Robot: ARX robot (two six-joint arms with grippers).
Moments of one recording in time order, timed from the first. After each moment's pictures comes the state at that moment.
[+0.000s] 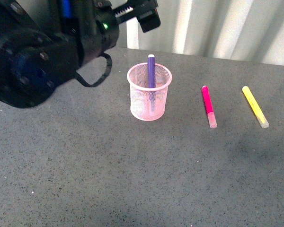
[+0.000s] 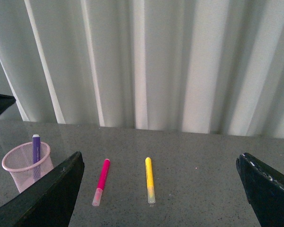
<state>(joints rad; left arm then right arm) -0.41 2.11 1.04 0.94 -0.18 -0.46 0.00 0.00 0.02 0.00 0.00 0.00</state>
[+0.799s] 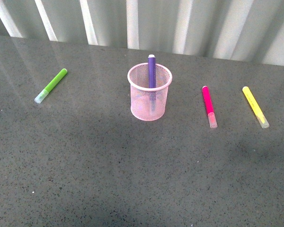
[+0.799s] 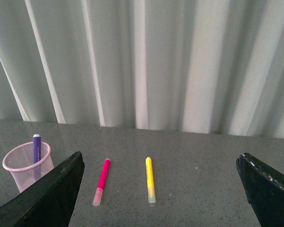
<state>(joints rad) 0.00 0.92 0.17 0.74 0.00 -0.04 0.00 0.00 0.02 0.00 0.00 0.00</state>
